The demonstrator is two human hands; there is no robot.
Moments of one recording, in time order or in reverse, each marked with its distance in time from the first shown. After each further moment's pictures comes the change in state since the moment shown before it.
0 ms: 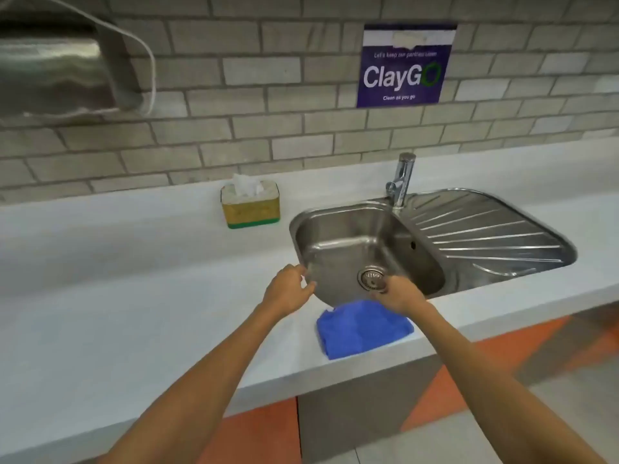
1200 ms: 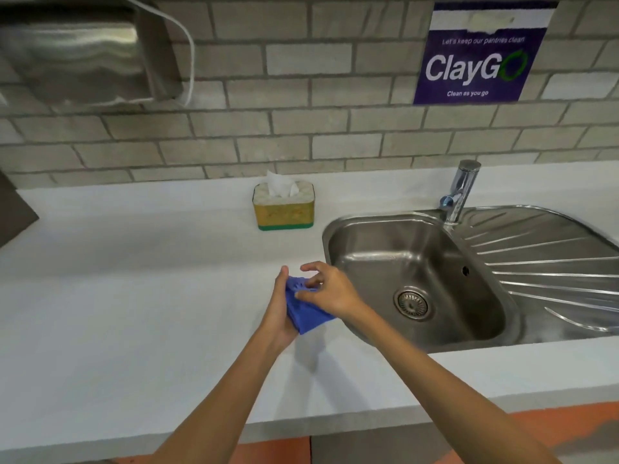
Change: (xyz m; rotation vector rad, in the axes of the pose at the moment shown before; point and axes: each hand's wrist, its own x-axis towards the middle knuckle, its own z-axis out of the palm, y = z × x) left_hand 0.025 -0.035 0.003 -1.730 0.035 -0.467; right_hand 0.047 -0.146 0.036 0.527 -0.140 -0.411
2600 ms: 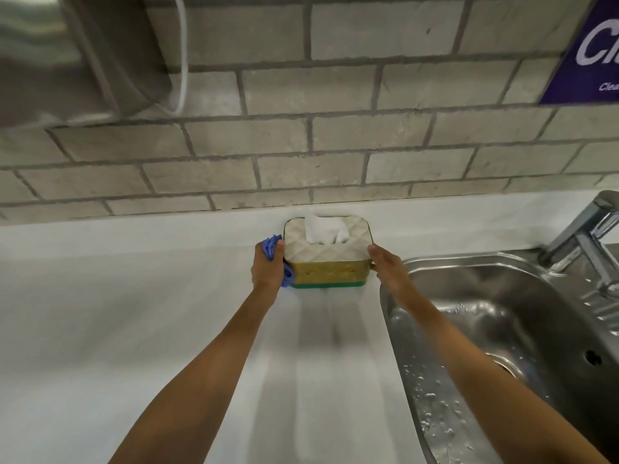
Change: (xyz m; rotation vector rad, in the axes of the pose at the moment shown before) left_hand 0.253 0.198 -0.050 0.775 0.523 0.403; right_hand 0.286 0.044 -0.017 0.431 0.203 0.200
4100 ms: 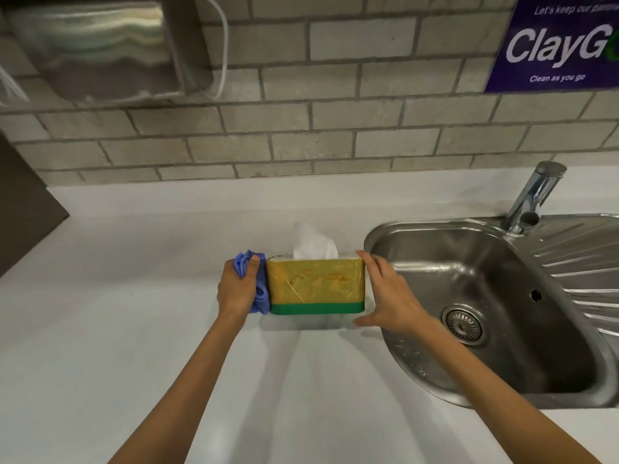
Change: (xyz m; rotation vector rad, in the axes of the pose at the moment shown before) left_hand -0.196 -0.029 -0.104 0.152 0.151 0.050; right_hand -0.199 0.031 -0.044 -0.949 -0.212 -0.536
